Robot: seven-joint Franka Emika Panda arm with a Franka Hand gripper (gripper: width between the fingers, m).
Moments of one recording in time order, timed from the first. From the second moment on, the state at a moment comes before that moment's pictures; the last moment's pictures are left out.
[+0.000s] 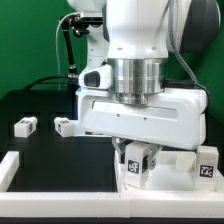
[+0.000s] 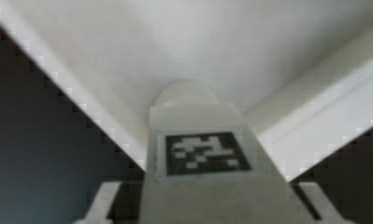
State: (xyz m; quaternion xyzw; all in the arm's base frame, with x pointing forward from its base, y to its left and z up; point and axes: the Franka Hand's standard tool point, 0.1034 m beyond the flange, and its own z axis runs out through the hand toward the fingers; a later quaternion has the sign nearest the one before) arm 0.672 -0.012 0.065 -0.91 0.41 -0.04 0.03
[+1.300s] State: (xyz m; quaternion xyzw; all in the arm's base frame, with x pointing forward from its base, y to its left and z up) arm 0.686 -0.008 0.082 -0.90 0.43 0.01 0.09
